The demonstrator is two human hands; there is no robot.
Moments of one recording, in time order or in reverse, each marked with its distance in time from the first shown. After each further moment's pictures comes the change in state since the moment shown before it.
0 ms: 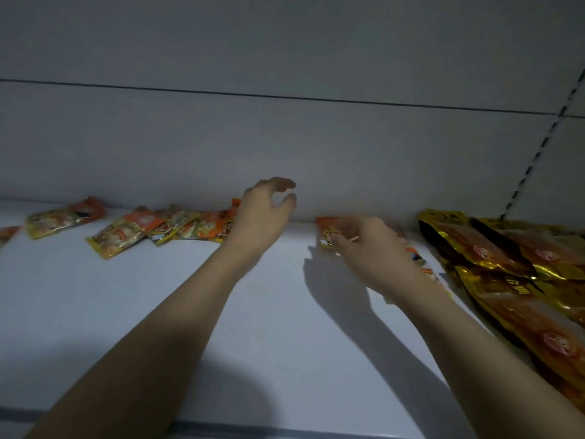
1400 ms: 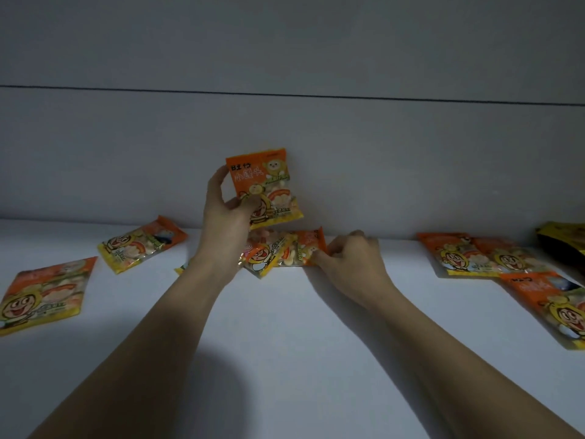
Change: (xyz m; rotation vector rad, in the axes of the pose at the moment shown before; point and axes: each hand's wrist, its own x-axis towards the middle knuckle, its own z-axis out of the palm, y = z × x) left_hand 0.033 -0.106 -0.171 -0.608 0.168 -0.334; right_hand 0.071 -0.101 0.176 0.018 0.047 0.008
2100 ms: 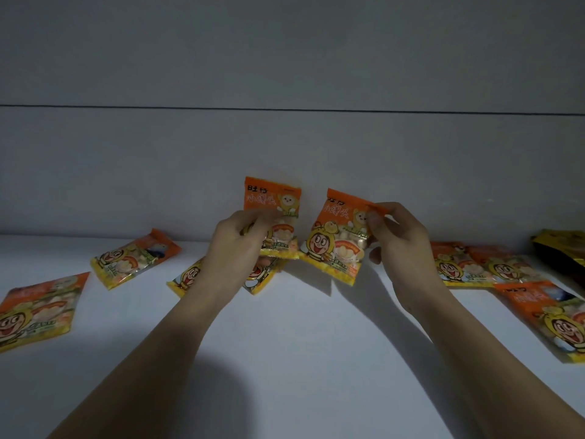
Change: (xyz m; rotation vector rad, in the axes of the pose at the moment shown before) left_hand -0.015 -0.002 0.012 0.321 -0.149 0.079; right_hand 0.002 0.007 -0.063 0.780 0.179 0.041
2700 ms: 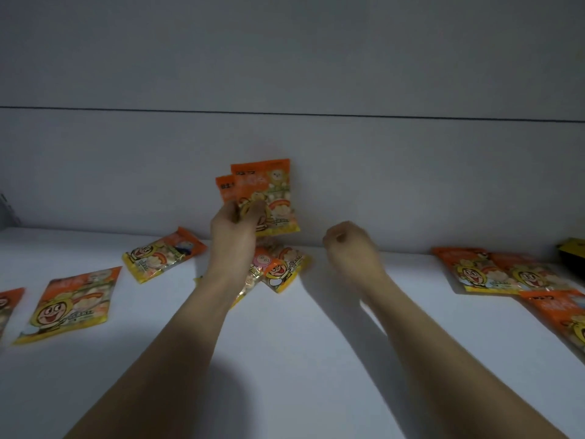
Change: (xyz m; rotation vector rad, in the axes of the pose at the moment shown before) left_hand 0.013 -0.005 -0.024 -0.217 0.223 -0.019; right_hand 0.012 0.022 0.081 -0.540 -0.091 0.108
